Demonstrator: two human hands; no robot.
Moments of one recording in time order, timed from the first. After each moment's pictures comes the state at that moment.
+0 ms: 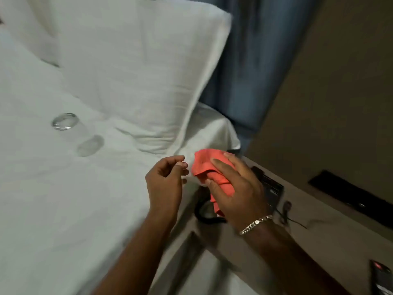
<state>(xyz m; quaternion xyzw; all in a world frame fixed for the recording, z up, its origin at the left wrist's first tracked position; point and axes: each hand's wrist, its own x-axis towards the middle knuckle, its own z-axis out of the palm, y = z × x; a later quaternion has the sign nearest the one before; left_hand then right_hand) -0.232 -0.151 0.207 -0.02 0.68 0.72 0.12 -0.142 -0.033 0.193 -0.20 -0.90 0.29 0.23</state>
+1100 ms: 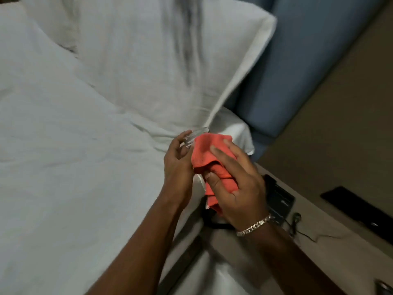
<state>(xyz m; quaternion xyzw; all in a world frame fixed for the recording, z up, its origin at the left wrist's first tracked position) -0.290 -0.156 0.202 0.04 0.54 0.82 0.21 -0.191 -0.069 0.216 -0.12 -0.87 0.36 0.30</state>
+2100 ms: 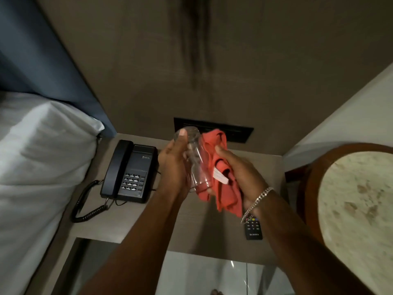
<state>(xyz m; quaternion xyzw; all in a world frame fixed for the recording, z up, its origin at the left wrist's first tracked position) 0.013 0.115 0.148 0.12 0.49 0.71 0.50 0.147 0.161 0.171 -0.46 -0.38 0.78 0.19</state>
